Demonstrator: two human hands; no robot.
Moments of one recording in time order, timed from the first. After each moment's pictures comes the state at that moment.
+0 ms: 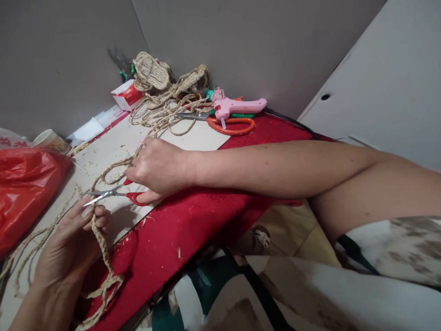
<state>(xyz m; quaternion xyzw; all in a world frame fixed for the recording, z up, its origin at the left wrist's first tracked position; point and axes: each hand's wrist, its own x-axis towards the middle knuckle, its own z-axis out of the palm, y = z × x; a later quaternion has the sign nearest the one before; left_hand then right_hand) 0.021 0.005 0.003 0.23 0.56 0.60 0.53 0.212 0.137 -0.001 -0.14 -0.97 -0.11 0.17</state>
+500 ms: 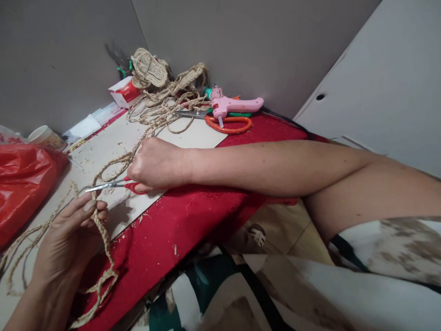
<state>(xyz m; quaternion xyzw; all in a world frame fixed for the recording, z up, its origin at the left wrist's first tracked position) 0.026 0.008 -0.003 0.23 0.60 0.61 0.46 0.209 0.139 0.006 -0.15 -0.98 -0.08 0.09</state>
